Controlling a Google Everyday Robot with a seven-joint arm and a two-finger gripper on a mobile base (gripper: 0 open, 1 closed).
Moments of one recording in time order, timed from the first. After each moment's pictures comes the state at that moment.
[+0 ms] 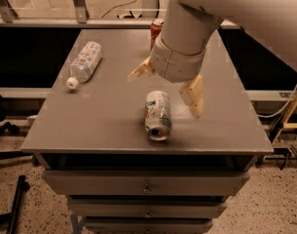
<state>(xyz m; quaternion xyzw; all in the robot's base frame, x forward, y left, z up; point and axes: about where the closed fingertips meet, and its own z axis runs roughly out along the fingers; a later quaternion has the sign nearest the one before) 0.487 -0.039 0.903 -0.96 0.27 -0.03 0.10</state>
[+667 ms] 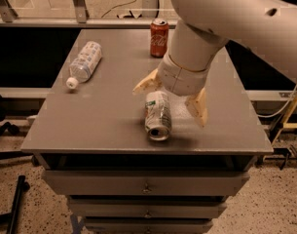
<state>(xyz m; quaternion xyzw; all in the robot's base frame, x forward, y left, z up) 0.483 -0.051 0.872 -0.97 0.23 -0.02 0.11</state>
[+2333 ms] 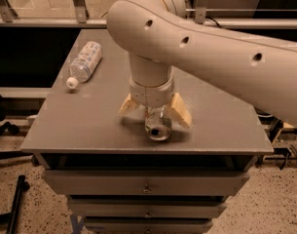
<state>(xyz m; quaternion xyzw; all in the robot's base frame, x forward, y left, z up) 0.489 -0.022 0.828 -0.99 0.15 -0.04 -0.02</state>
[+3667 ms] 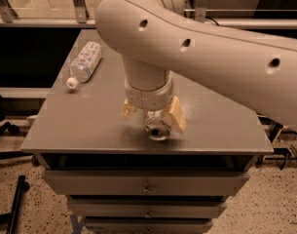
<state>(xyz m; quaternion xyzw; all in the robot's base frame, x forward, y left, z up) 0.467 -0.017 0.846 -0.98 0.17 -0.07 -0.02</state>
